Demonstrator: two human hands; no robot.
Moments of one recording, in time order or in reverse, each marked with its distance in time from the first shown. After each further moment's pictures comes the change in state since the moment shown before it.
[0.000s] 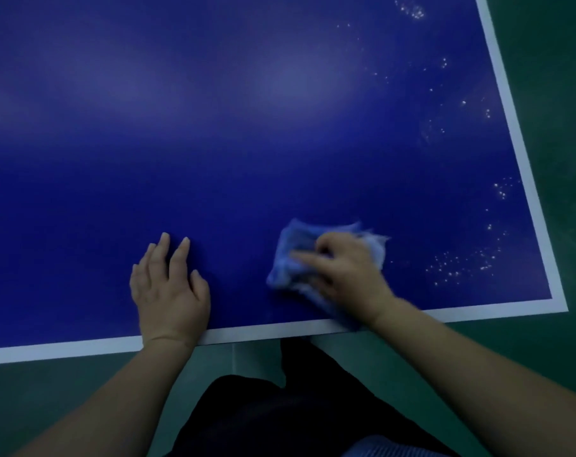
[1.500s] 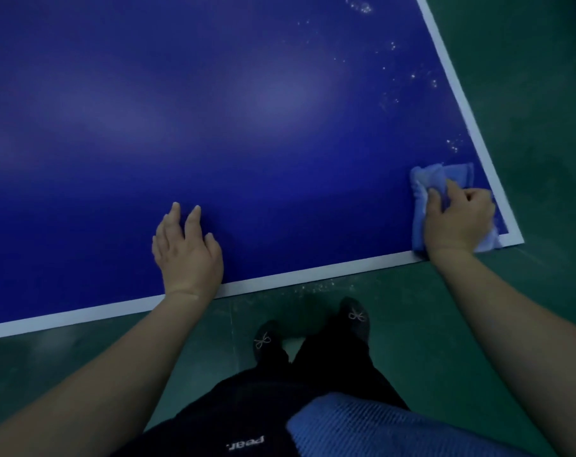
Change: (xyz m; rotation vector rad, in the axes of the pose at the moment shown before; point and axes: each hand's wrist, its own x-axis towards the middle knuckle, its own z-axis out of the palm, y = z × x) left_hand -0.016 0.043 -0.005 -0.107 -0.065 0.037; right_hand -0.105 0.107 -0.057 -0.318 0.505 1.109
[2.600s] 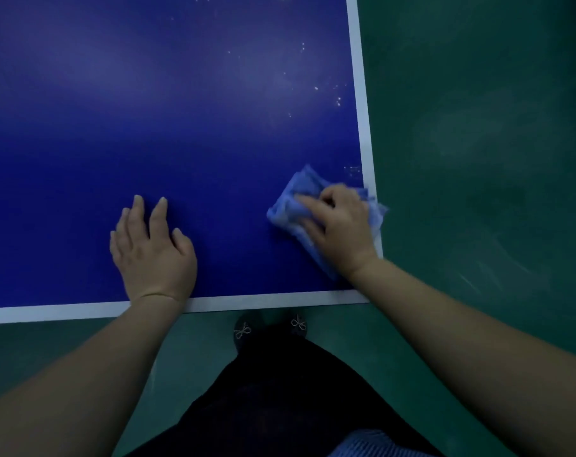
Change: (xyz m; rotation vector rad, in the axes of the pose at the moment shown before) left_hand -0.027 0.196 0.095 0.054 0.114 -0.172; right_hand 0.109 0.031 -0.007 0.202 -0.380 -0.892
